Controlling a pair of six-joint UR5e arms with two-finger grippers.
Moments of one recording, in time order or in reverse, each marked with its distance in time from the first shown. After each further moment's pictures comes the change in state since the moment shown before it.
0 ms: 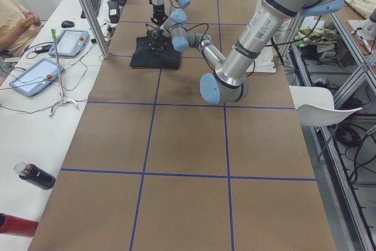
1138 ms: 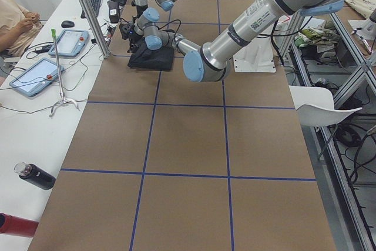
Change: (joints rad) left arm -0.148 -0.202 0.330 -0.167 -0.145 0.295; right arm 0.015 0.163 -0.250 0.185 0.022 -0.126
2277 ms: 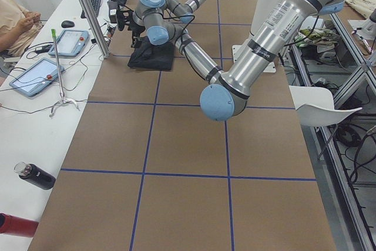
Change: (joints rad) left arm -0.253 0.380 -0.676 0.308 -0.419 0.247; right arm -0.157 0.034 0.024 -0.074 -0.253 -0.082
